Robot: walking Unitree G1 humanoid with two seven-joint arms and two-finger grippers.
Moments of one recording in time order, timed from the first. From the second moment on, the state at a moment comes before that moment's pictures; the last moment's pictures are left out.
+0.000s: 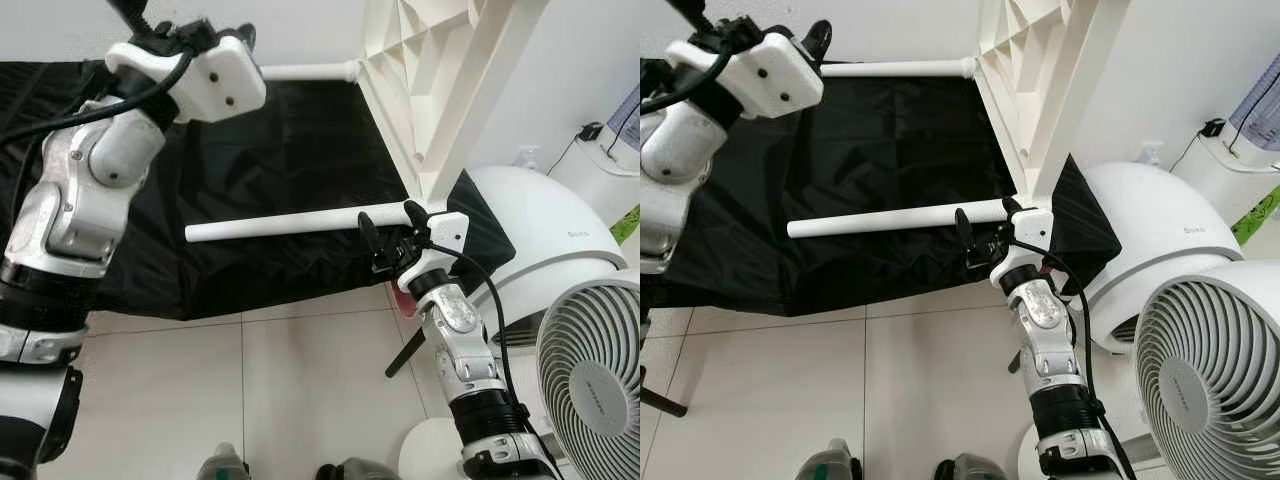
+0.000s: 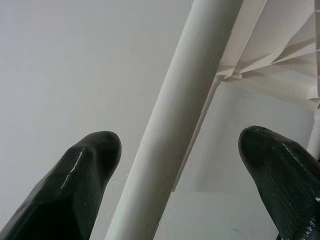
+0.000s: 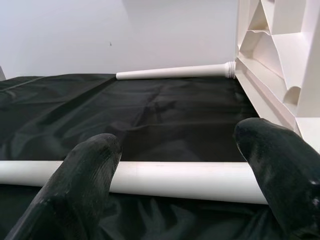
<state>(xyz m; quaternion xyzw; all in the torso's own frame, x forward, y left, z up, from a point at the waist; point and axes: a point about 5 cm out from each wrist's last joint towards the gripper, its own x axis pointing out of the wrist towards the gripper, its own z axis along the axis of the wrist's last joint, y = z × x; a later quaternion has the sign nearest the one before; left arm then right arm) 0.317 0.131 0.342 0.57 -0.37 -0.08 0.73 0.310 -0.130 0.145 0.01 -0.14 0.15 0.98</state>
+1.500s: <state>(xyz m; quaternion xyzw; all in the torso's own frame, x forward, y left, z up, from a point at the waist) 0.367 0.116 0.380 0.64 -0.33 -0.07 0.69 0.300 -0.111 0.131 0.03 -0.12 0.15 0.98</state>
